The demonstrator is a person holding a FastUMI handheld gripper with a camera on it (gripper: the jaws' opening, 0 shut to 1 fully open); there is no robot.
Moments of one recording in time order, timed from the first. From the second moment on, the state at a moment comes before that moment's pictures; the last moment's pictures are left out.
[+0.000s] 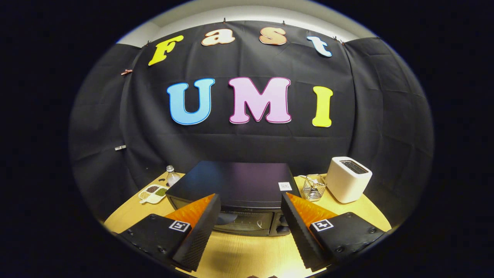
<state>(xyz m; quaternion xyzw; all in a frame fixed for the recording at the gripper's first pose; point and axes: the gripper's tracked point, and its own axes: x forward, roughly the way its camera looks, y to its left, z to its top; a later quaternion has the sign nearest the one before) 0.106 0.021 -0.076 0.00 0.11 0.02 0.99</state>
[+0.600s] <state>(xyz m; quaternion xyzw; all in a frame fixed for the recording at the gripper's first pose) 0.144 0.083 -0.129 -0.02 0.15 0.06 0.99</state>
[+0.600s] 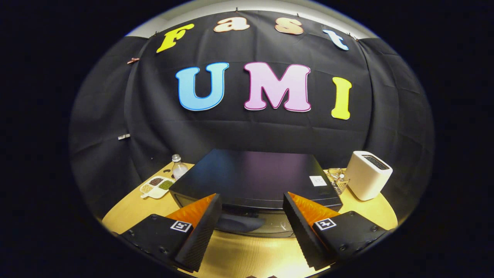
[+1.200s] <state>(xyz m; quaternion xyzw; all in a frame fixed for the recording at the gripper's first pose) 0.151 0.109 -0.167 0.00 0.17 0.06 0.98</state>
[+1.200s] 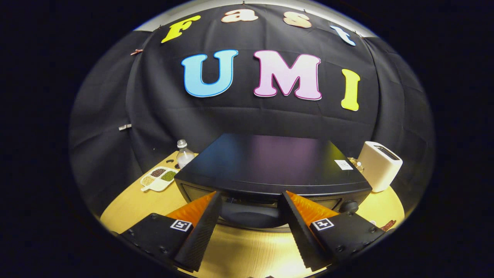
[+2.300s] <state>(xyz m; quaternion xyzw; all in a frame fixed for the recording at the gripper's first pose) 0.076 0.111 -0.203 -0.04 0.19 0.08 0.98</state>
